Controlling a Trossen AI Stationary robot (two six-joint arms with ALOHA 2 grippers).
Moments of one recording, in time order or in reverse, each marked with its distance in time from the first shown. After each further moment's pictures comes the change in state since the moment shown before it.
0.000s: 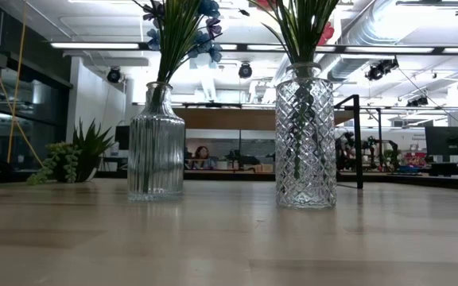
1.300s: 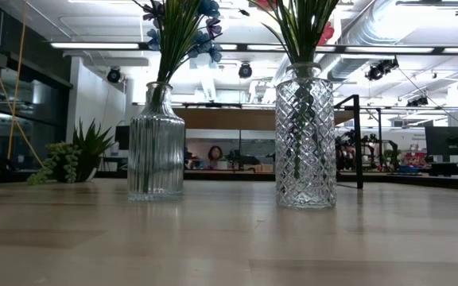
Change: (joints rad) left arm -0.282 0.016 0.001 -0.025 -0.369 0.031; right arm -0.055 -0.132 -0.001 -0.041 -0.233 -0.114
